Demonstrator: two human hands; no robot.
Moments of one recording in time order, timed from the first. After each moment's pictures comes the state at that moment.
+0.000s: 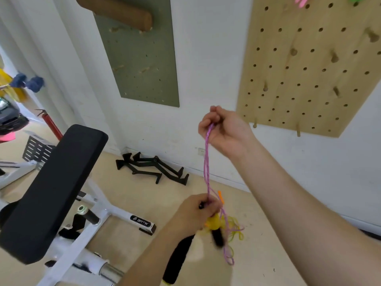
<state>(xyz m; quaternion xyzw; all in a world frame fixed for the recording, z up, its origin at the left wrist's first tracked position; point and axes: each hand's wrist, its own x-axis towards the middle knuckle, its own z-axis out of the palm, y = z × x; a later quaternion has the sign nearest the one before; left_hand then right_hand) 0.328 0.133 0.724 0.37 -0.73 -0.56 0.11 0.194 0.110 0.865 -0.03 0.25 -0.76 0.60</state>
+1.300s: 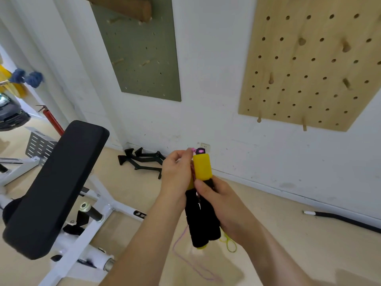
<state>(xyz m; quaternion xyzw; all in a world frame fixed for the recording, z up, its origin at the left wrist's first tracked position) 0.311 0.089 0.778 0.47 -0.48 -0.61 0.42 0.249 0.188 0.764 -0.34 0.55 -0.57 0.51</state>
